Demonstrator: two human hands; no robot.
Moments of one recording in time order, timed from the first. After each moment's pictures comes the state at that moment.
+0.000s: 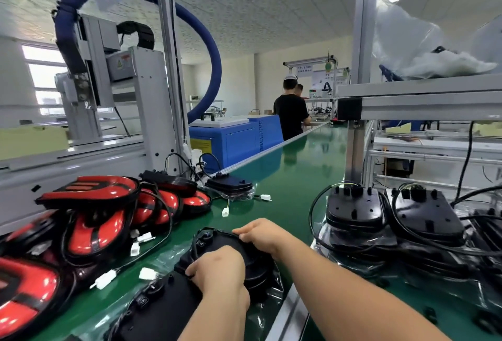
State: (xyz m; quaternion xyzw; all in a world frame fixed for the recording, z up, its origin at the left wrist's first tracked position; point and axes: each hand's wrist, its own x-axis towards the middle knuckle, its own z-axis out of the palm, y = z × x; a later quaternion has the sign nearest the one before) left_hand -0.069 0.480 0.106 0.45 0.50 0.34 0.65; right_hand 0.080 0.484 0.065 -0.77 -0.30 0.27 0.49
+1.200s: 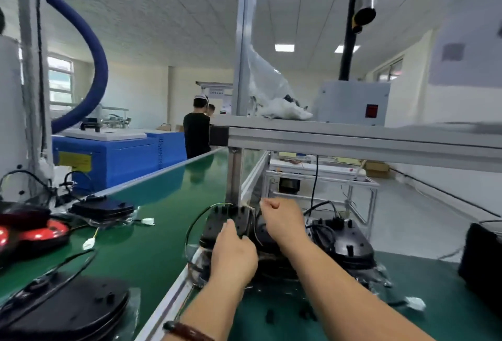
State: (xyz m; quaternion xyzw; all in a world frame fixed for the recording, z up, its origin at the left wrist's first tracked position) left_hand 0.042 0.329 0.117 0.80 0.14 0.18 0.55; right_hand 0.125 0.239 0.143 -0.84 -0.14 -0.20 0.49
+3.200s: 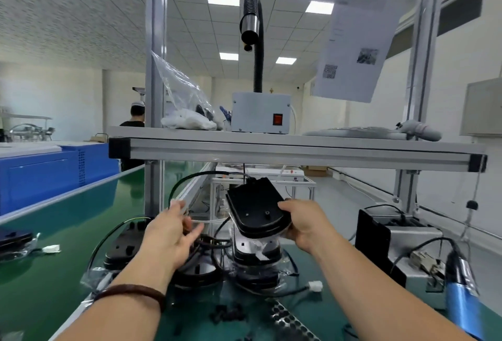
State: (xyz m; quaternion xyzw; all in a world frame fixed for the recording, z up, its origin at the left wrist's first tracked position) left_hand 0.086 0.270 0.167 0.41 0.11 0.11 0.90; right_hand 0.093 0.045 0.188 -0.67 0.05 -0.08 0.74
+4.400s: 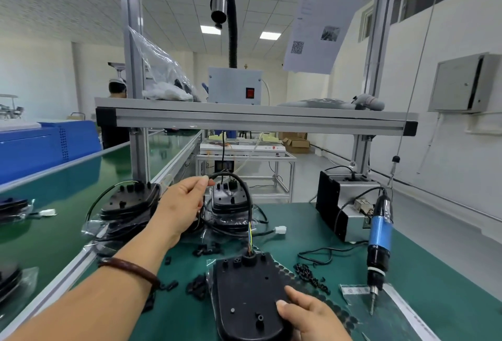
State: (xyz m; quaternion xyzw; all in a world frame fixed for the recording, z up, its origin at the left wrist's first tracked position) left_hand -0.005 0.228 0.148 0.73 -0.12 0.17 0.65; right_hand -0.158 0.021 0.065 -0.58 0.04 0.01 0.82
